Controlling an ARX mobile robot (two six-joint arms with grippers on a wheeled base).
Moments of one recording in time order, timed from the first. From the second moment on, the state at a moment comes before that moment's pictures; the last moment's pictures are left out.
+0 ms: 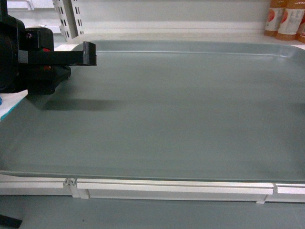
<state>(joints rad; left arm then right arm) -0.36 1.36 0.74 0.15 -0.16 -0.10 0.14 1.29 0.67 0.14 0.02 0.20</state>
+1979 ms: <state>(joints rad) -0.36 1.36 0.74 0.14 -0.17 -0.10 0.14 1.29 0.67 0.13 0.02 0.20</state>
